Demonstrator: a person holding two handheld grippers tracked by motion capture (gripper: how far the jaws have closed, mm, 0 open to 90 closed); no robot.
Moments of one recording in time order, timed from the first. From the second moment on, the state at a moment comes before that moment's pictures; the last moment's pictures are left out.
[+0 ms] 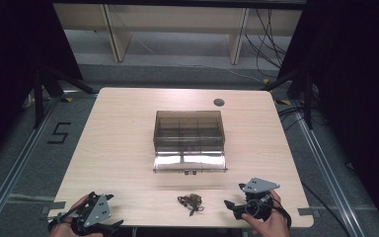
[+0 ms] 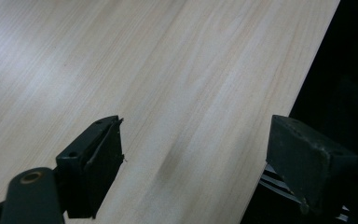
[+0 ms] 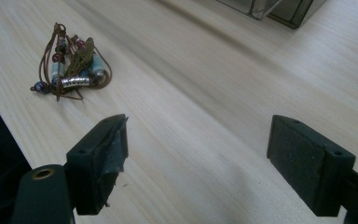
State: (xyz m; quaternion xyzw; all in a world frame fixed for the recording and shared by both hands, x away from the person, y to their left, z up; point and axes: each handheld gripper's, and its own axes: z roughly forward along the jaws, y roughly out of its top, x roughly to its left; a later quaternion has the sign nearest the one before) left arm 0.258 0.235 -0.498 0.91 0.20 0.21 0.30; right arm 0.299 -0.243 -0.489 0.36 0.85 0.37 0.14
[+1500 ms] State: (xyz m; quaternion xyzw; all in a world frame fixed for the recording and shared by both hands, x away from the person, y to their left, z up) left arm 0.257 0.234 -0.499 0.91 0.20 0.20 0.30; right arm 0.304 -0.194 -0.464 0.28 0.90 0.32 0.09
